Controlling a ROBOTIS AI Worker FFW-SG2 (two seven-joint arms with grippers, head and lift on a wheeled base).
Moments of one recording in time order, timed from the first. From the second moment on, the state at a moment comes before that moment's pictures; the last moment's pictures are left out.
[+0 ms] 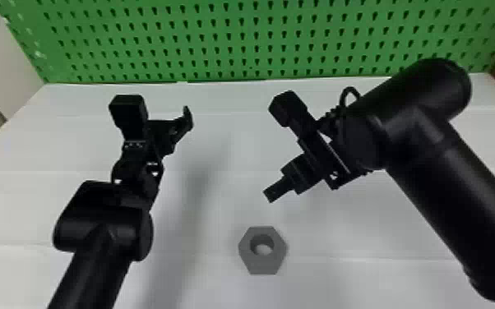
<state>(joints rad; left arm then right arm) -0.13 0.18 -0.07 -1.56 0.14 0.09 0.13 -0.63 -0.13 0.61 -1.64 -0.36 1.57 0.28</state>
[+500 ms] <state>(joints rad) -0.15 0.18 -0.07 -1.55 0.13 0.09 0.13 -0.67 -0.14 0.70 -1.56 -0.45 1.57 0.28</state>
